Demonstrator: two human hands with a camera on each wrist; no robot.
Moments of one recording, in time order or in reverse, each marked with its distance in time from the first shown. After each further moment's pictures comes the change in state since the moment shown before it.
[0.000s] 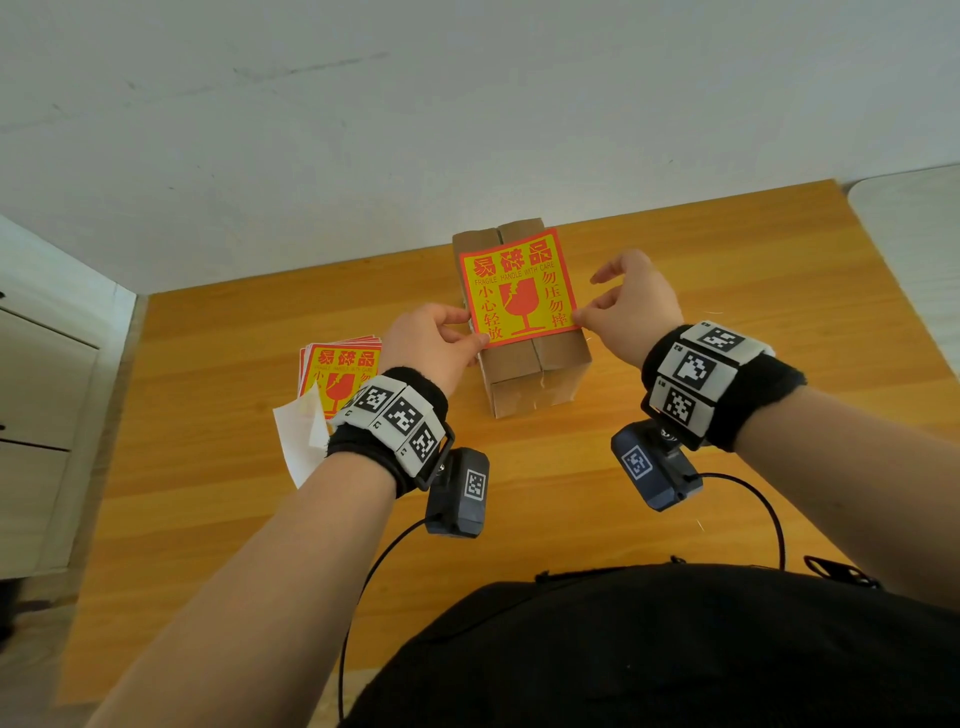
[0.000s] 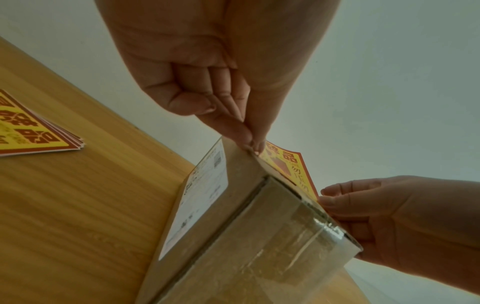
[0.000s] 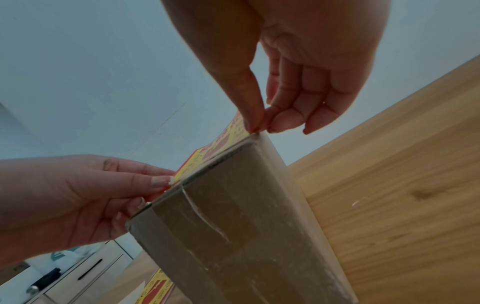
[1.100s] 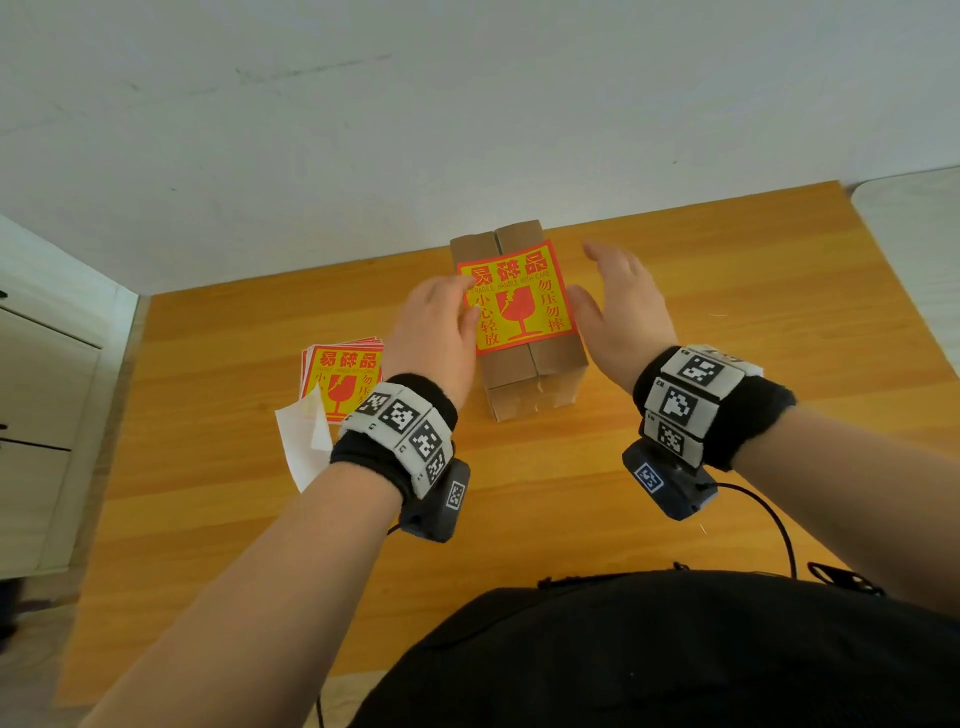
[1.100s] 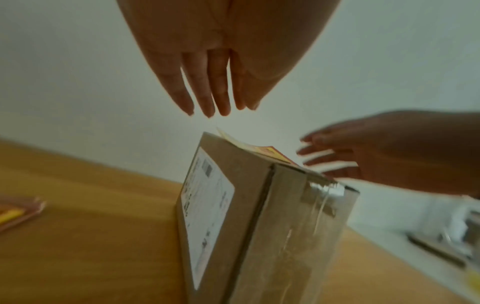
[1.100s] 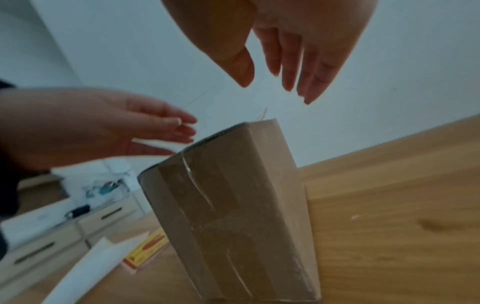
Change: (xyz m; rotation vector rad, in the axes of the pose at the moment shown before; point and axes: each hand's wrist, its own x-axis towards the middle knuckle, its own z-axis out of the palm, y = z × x) left_hand -0.006 0.007 -0.003 0.313 0.177 0.303; right_hand -0.008 -0.002 0.012 -0.186 0.092 -0.306
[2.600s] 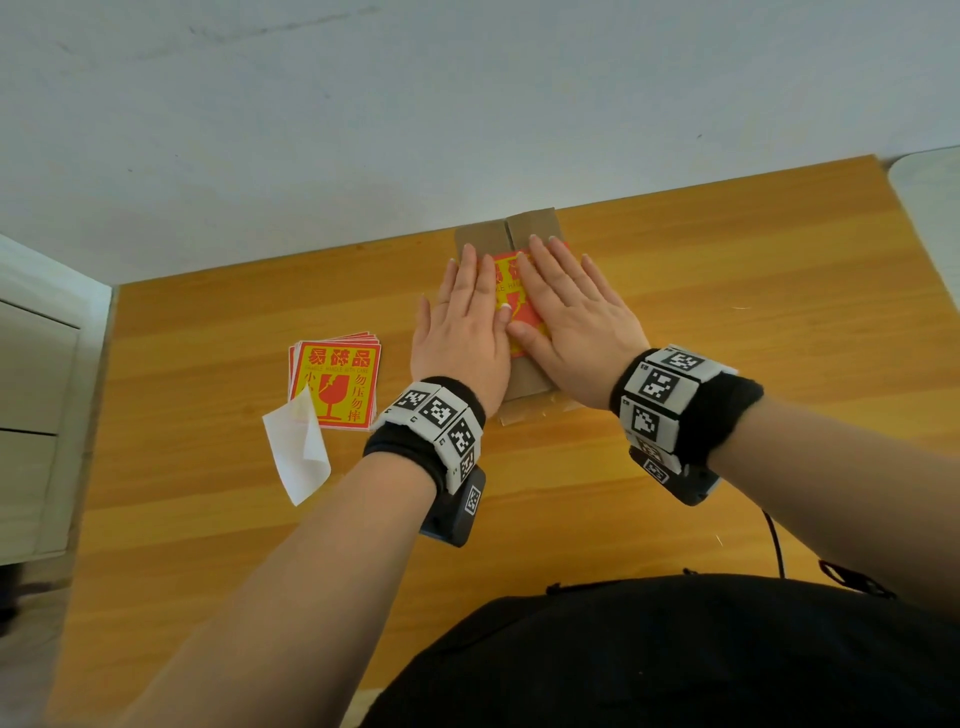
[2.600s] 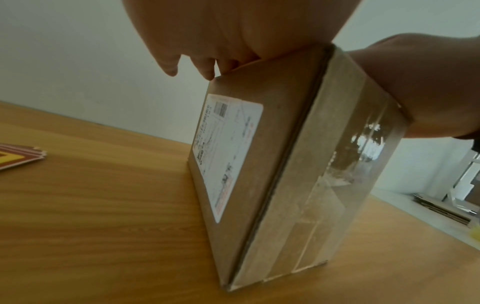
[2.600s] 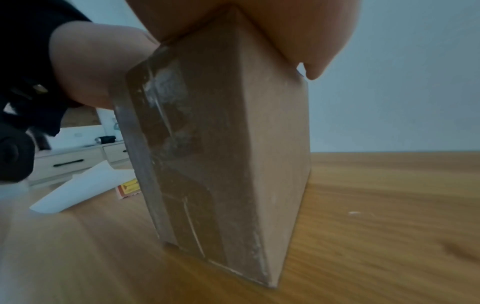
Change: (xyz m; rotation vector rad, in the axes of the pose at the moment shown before) left_hand 0.021 -0.008 0.045 0.151 -0.233 -0.006; right_hand 0.017 0.001 0.040 -0.475 -0.286 -0.295
